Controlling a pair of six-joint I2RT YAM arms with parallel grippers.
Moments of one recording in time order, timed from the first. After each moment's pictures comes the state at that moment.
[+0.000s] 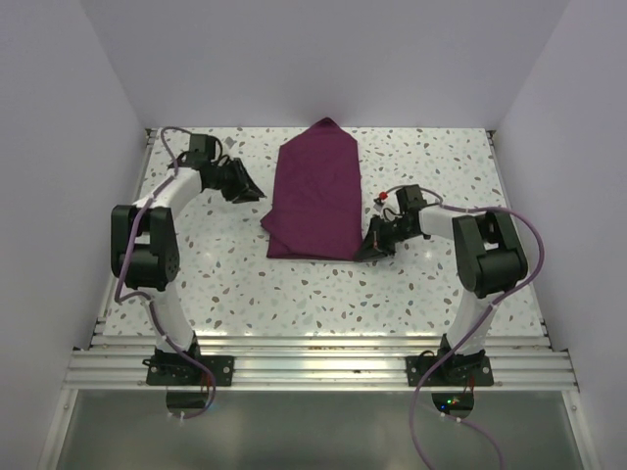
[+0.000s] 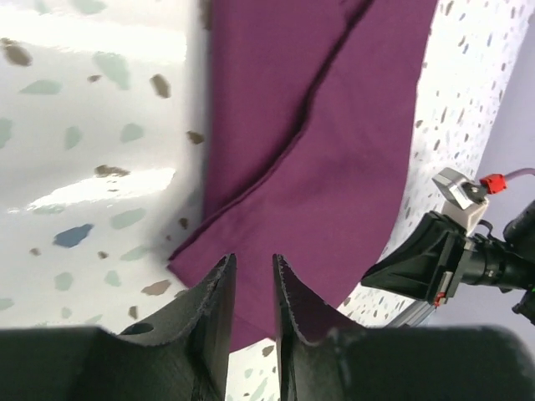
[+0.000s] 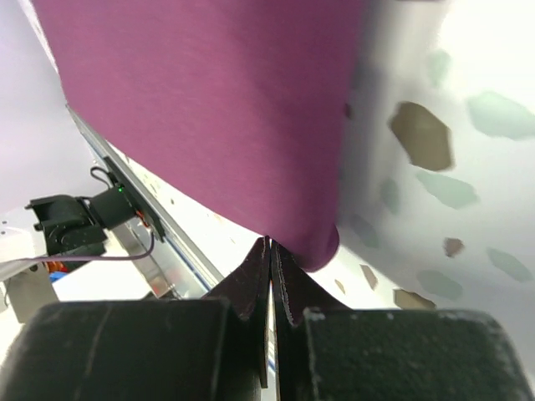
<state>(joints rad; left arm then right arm) -0.05 1.92 1.42 -0.48 0.56 -0.53 0.22 1.88 1.02 -0.37 -0.80 0.41</state>
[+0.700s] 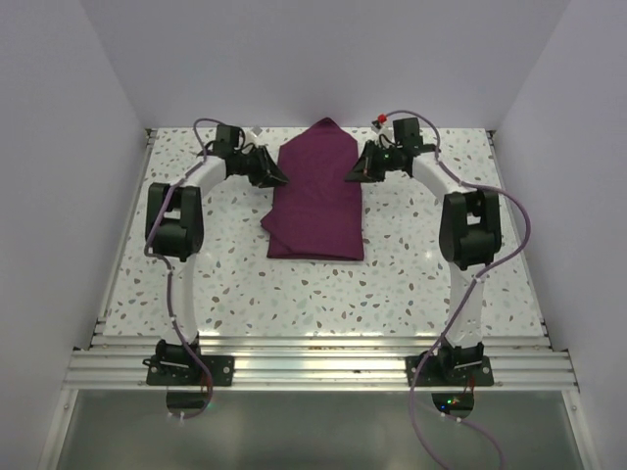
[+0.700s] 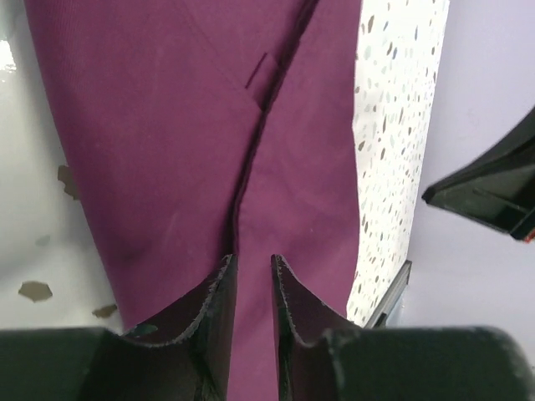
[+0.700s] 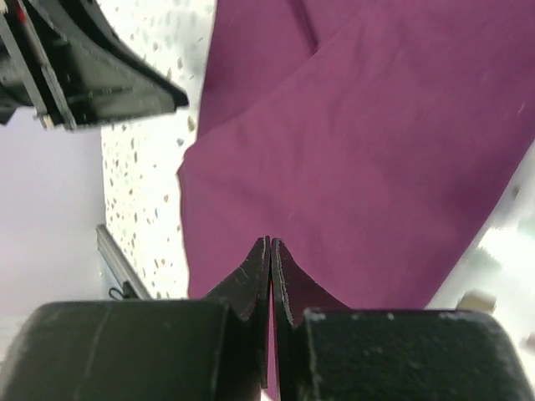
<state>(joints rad) -0.12 2.26 1.78 -0.36 0.75 -0.58 0.19 2.11 1.71 -0.42 -0.71 0.46</state>
